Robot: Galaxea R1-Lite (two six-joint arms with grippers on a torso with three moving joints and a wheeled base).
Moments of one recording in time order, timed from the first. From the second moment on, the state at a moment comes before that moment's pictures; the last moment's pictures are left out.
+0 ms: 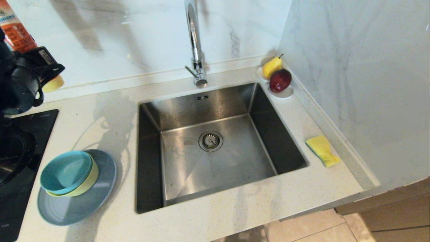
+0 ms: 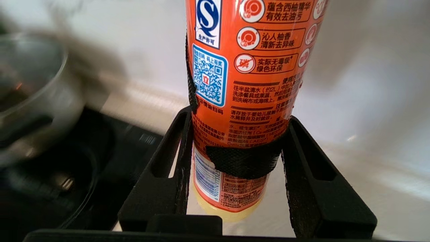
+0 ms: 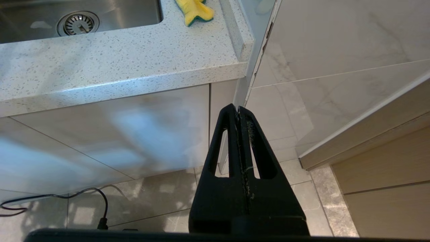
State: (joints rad) left arm 0.06 1.62 -1.16 -0.70 0.58 -0.10; right arm 0.00 0.00 0.00 -0.01 0.00 0.00
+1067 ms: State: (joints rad) left arm 0.05 2.12 -1.26 -1.14 0.75 -0.03; right arm 0.00 0.00 0.00 -0.01 0.00 0.00
